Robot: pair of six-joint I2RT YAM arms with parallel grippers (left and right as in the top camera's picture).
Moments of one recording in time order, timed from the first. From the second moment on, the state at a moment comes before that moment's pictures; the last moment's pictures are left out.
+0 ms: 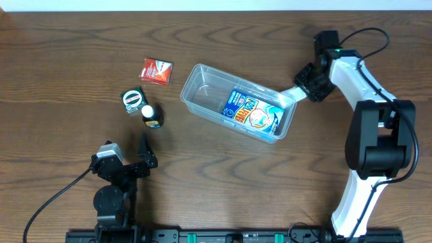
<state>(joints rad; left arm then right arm) 0.02 0.04 0.04 -0.14 -0.06 -0.26 0.03 2.13 1.56 -0.80 -0.08 0.86</state>
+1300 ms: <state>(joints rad) 0.02 0.04 0.04 -0.14 -0.06 -0.26 0.15 1.75 1.92 -1.13 -0.41 -0.30</state>
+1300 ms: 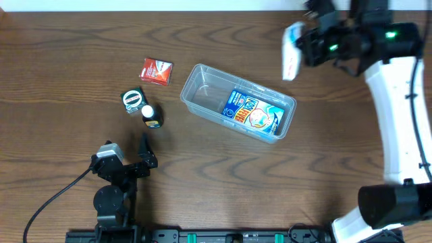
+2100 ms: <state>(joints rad) 0.02 0.04 0.04 -0.14 -0.06 -0.26 0.40 1.79 1.66 -1.12 -0.18 -1.09</state>
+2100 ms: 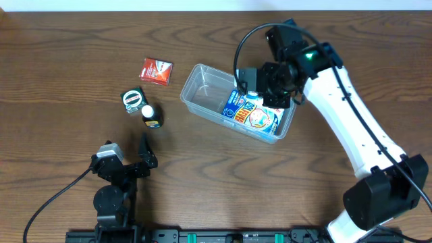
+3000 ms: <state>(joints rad) 0.02 0.04 0.04 -0.14 -0.06 -0.26 0.40 1.82 1.53 -1.00 -0.25 -0.48</state>
